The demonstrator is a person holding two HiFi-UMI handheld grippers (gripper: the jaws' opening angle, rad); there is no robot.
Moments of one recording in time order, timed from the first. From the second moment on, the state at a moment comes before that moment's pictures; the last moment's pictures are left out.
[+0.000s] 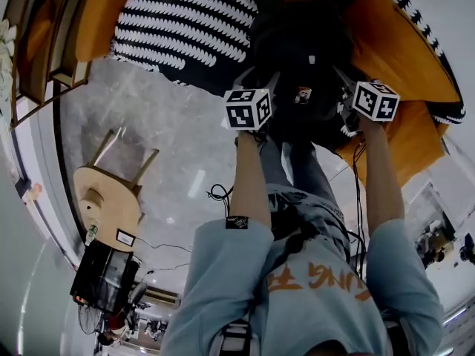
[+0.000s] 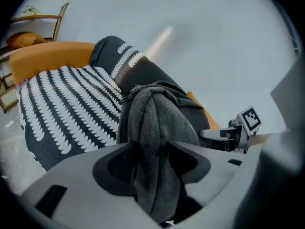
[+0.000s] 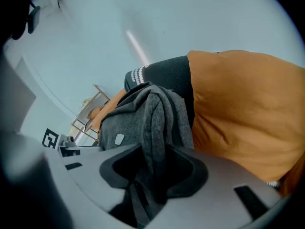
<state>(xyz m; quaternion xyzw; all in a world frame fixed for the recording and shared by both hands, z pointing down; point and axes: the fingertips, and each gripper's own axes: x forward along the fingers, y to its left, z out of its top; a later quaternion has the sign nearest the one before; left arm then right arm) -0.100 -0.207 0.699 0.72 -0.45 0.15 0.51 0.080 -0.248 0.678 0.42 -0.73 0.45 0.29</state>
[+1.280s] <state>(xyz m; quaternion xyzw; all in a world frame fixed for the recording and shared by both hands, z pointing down) 0.017 -0.122 0.457 0.86 -0.43 0.17 0.24 0.199 -0.105 0.457 0.47 -0.82 0.32 0.12</state>
